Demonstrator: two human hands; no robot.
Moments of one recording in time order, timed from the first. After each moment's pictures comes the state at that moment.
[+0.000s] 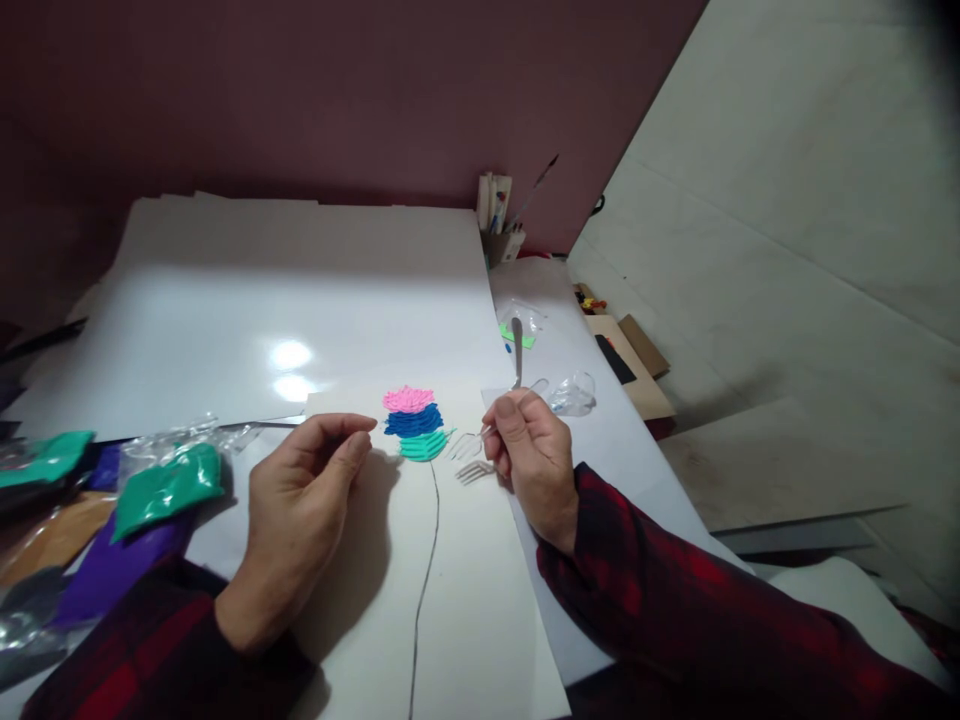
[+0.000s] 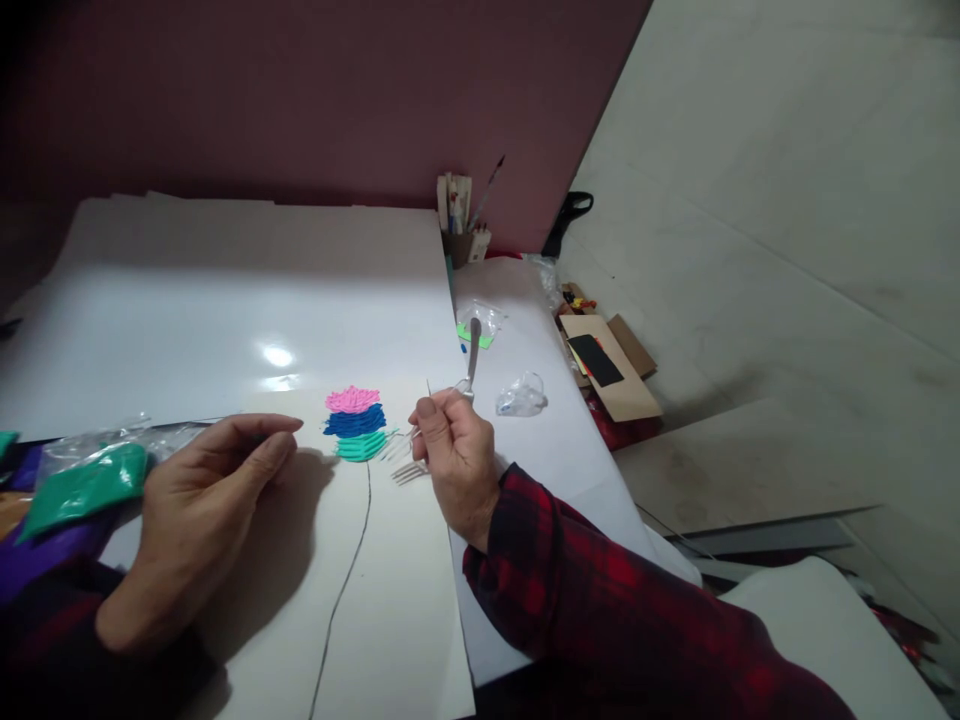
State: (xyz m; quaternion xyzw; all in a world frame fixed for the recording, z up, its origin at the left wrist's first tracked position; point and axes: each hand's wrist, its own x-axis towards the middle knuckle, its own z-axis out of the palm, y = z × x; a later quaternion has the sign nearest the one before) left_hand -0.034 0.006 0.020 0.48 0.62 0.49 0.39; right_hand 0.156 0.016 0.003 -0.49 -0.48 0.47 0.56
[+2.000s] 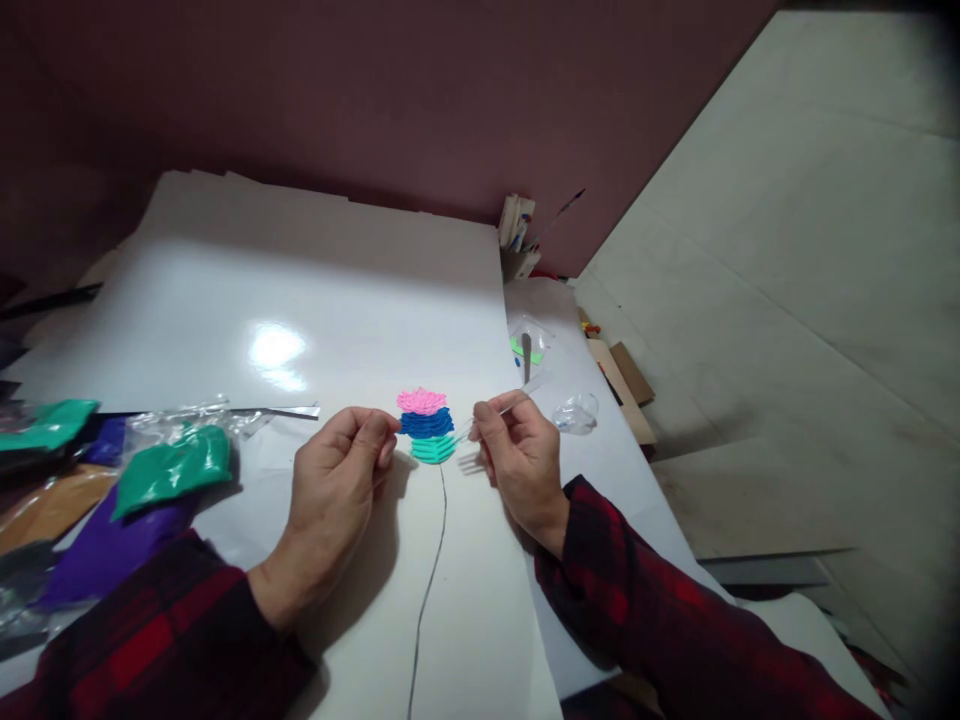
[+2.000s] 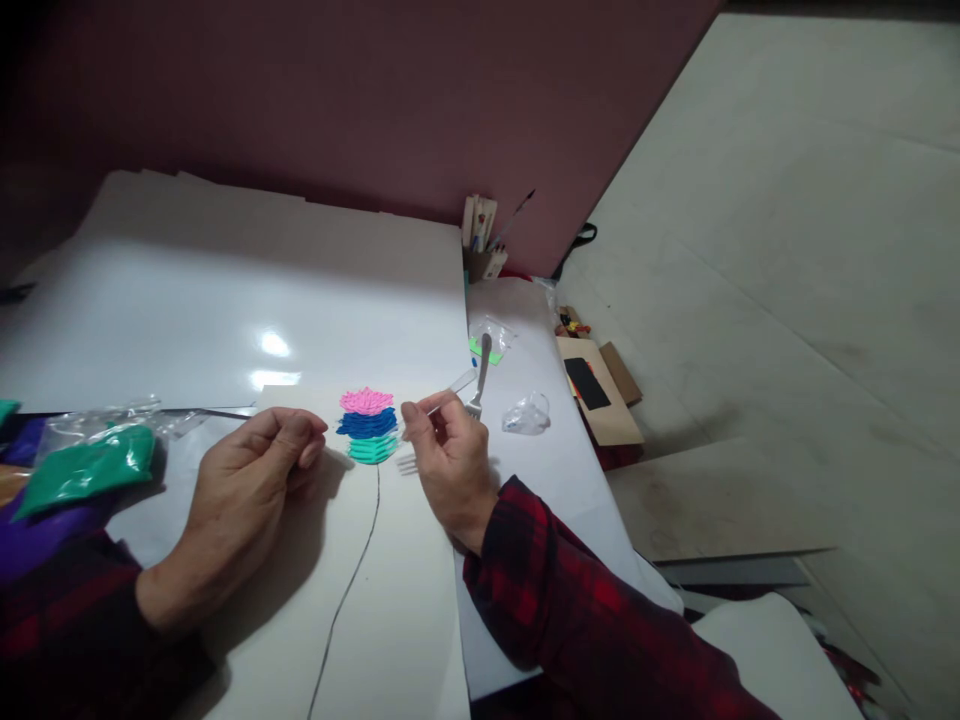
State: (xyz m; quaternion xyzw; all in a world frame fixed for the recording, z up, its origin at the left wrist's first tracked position) left_hand -0.019 0.011 0.016 0.34 0.54 0.55 0.54; right_hand 0.147 0.029 -0.004 -0.52 -0.59 0.36 0.51
